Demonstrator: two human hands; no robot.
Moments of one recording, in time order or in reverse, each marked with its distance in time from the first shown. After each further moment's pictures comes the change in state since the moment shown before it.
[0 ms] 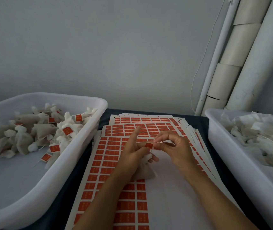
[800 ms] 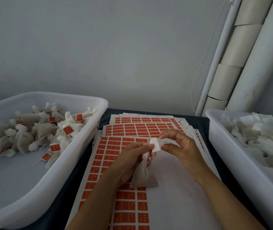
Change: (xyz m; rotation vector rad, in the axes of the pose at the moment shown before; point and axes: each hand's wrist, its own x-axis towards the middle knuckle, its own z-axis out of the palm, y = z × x) left_hand 0.008 0.002 -0.010 -0.288 -0.161 -0.340; right_hand -0.004 0.003 -0.019 0.055 -0.103 -0.043
